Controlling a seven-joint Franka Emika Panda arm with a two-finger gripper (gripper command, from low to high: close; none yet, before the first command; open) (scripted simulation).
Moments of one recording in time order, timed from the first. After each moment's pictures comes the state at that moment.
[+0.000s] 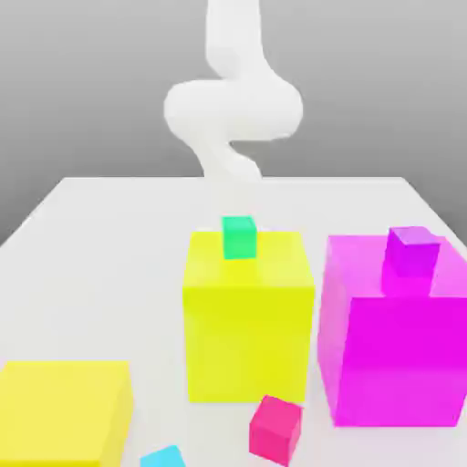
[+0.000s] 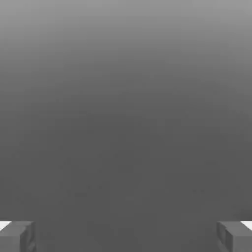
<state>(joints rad) -0.05 -0.71 0.04 -2.30 -0.02 2.33 0.89</state>
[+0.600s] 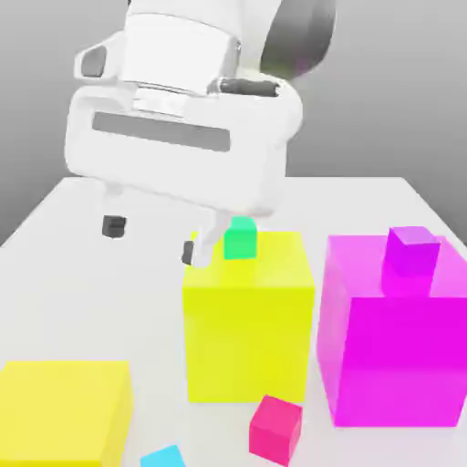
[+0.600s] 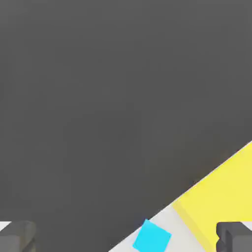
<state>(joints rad) -0.28 -0.05 0.16 -2.29 -0.23 2.50 1.56</state>
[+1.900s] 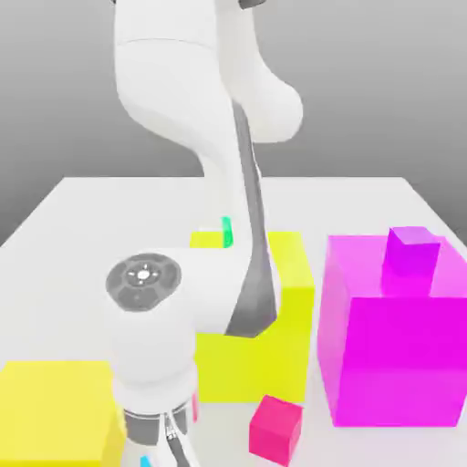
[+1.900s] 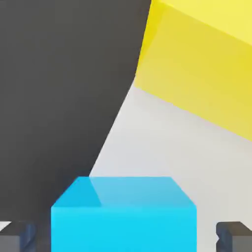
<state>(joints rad) -0.27 0.55 0.10 -2.25 -0.13 2.78 1.86</state>
